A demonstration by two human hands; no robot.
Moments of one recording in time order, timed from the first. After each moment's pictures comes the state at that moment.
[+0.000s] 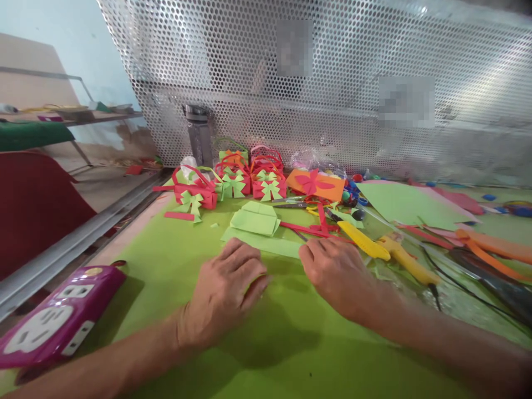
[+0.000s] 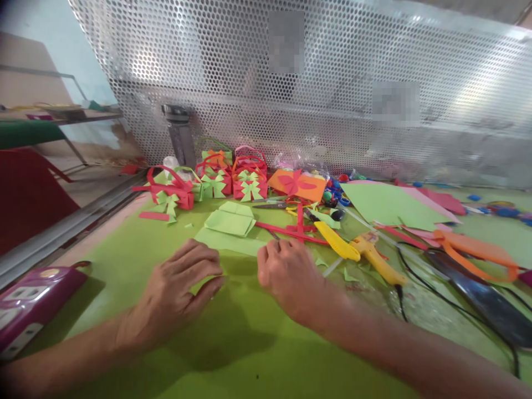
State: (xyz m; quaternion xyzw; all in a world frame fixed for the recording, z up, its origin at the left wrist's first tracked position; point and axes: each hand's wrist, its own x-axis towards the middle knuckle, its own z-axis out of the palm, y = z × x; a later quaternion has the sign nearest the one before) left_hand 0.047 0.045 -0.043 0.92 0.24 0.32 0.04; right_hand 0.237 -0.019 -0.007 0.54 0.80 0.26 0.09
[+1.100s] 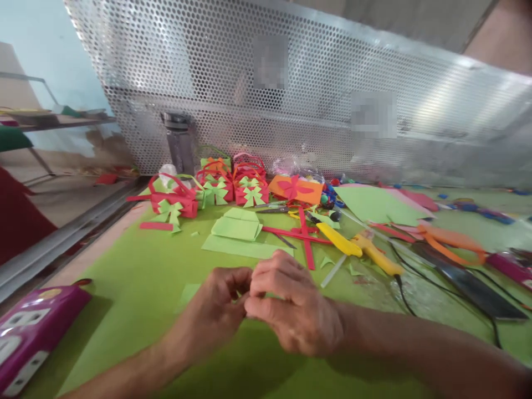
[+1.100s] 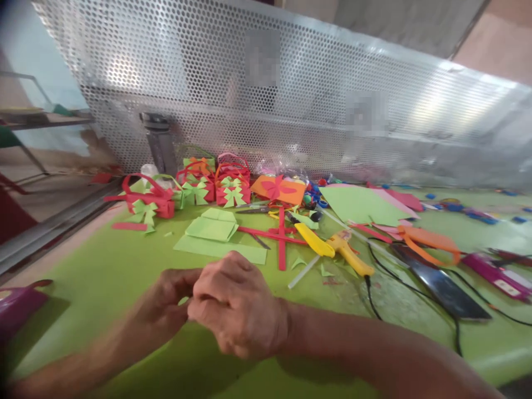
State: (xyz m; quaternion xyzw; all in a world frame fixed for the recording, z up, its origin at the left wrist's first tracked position) left_hand 0.061 0.027 -0.025 0.78 0.26 0.23 0.52; right_hand 0.216 -0.022 -0.033 0.28 0.86 0.09 -0.42
